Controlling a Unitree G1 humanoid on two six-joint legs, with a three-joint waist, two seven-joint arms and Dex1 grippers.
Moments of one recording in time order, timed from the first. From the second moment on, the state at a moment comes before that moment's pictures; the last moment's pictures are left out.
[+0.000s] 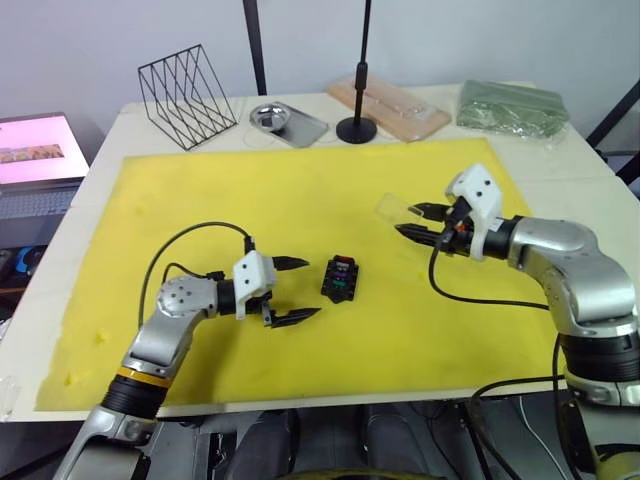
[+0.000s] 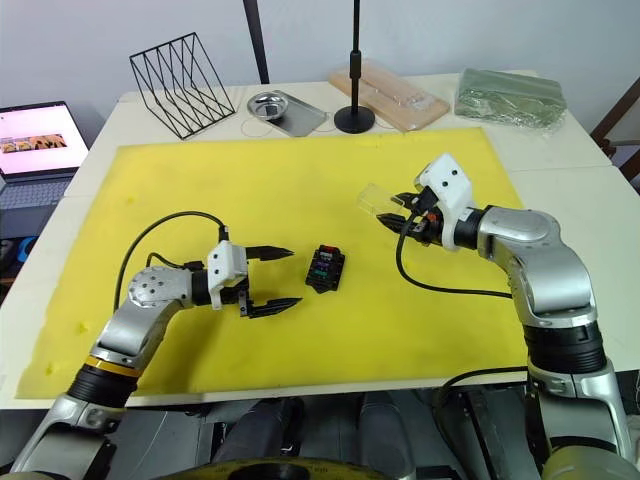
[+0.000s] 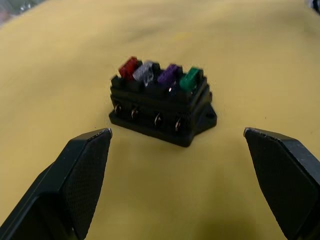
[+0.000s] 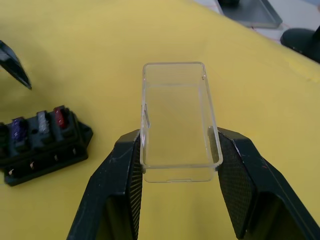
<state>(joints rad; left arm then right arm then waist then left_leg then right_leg) -0.31 0.45 -0.20 0.08 -0.19 -0.03 -1.05 -0.46 -0.70 -0.07 -0.26 0.33 0.78 0.83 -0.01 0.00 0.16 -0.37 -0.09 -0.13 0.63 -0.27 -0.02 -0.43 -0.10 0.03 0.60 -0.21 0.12</state>
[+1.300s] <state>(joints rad) -0.42 0.30 -0.22 0.08 -0.21 0.12 -0.88 -0.43 -0.74 -0.08 -0.26 0.36 0.75 0.75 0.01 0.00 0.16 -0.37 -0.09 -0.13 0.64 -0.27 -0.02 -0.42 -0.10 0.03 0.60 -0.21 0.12</state>
